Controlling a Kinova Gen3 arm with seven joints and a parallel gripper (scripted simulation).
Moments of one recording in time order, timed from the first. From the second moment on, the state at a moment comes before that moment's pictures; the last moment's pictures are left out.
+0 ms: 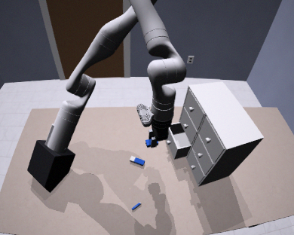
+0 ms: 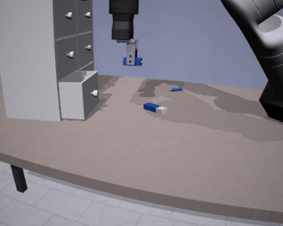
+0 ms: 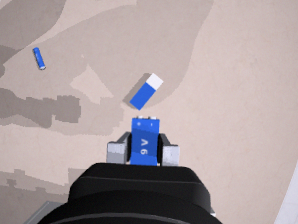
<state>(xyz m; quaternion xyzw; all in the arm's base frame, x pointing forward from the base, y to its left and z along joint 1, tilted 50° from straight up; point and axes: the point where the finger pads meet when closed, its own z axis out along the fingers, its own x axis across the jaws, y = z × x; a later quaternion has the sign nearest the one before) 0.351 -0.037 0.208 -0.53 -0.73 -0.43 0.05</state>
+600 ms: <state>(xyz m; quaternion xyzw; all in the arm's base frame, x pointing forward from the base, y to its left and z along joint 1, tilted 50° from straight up) 0.351 -0.036 0.209 -0.52 -0.71 -0.46 0.03</state>
